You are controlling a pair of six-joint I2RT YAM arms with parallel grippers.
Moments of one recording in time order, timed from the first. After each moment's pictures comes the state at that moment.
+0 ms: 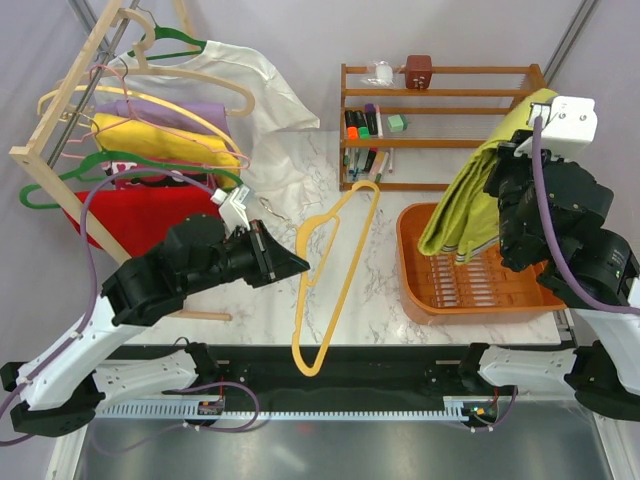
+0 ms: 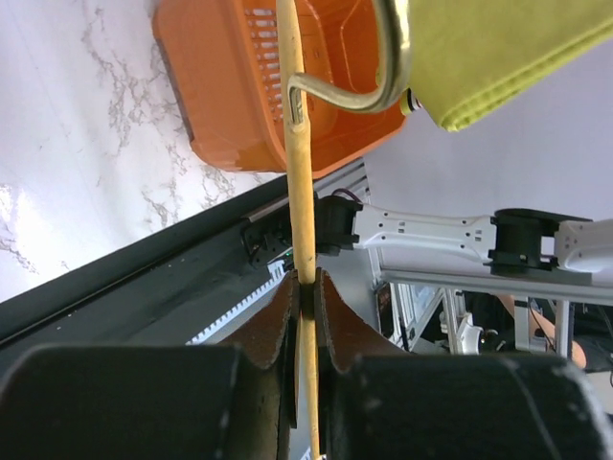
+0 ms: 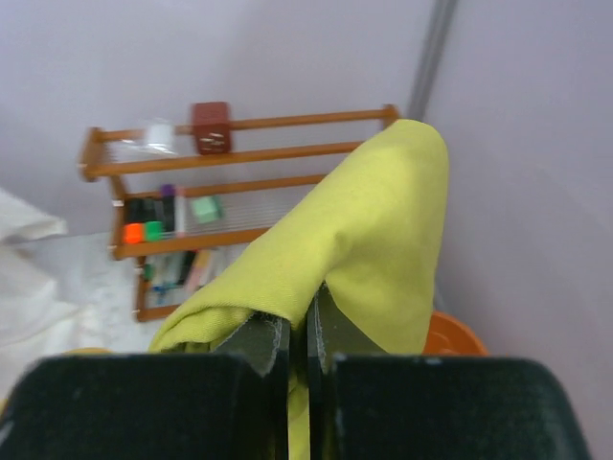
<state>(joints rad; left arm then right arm) -0.96 0.88 1.29 -0.80 0.02 -1.04 0.96 1.09 1.85 -0.71 1.13 -0.02</state>
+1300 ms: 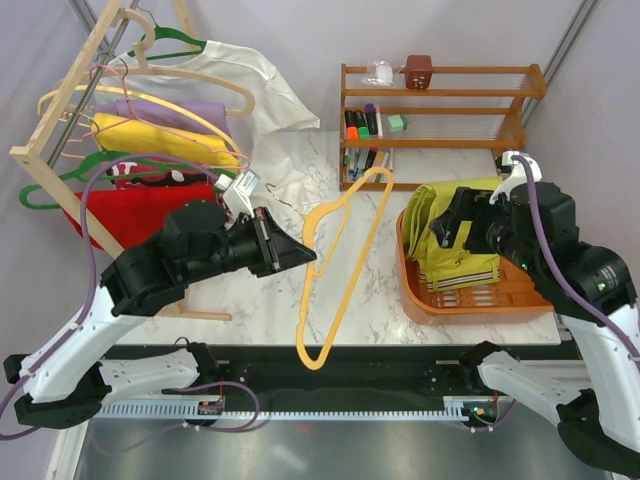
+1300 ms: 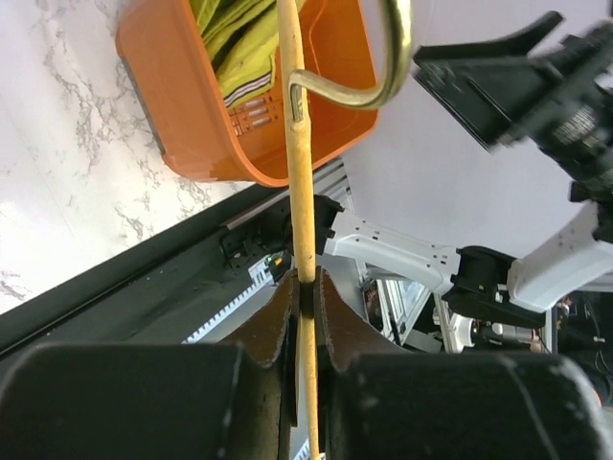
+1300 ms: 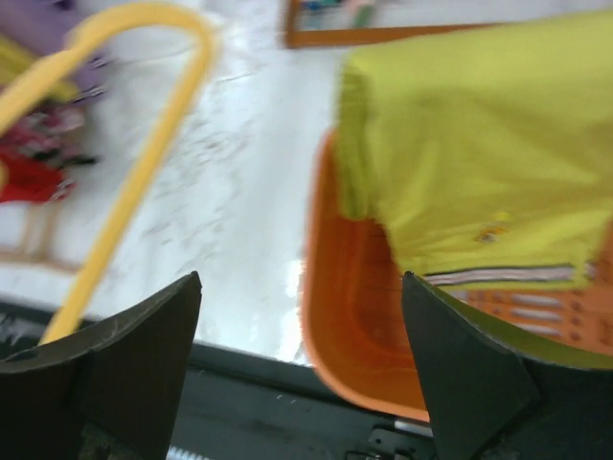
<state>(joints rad) -0.96 0.95 1.42 -0.81 0.06 -1.01 0.48 0.94 1.53 -1.14 0.22 0.47</state>
